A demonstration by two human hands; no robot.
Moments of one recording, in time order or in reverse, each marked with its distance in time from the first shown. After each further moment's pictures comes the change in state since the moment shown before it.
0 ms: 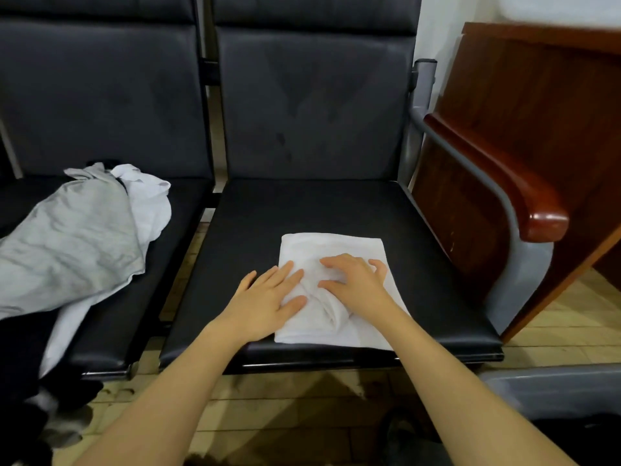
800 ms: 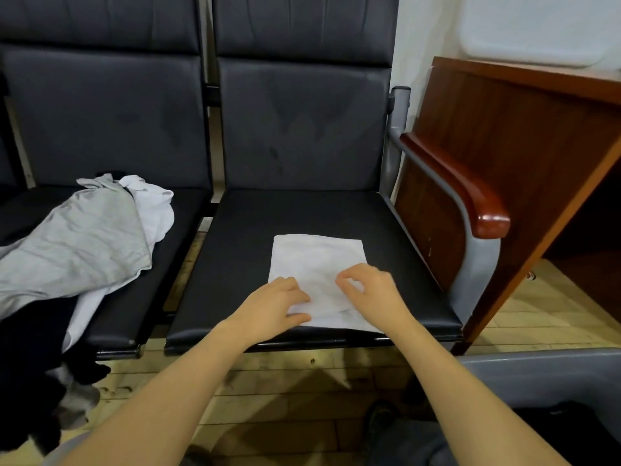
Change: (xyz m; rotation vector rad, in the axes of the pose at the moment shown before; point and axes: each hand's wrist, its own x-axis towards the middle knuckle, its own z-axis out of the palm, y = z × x) left_hand -0.028 0.040 -0.001 -0.040 0.143 0.227; right_hand -0.068 0.018 -0.039 0.047 0.114 -0.084
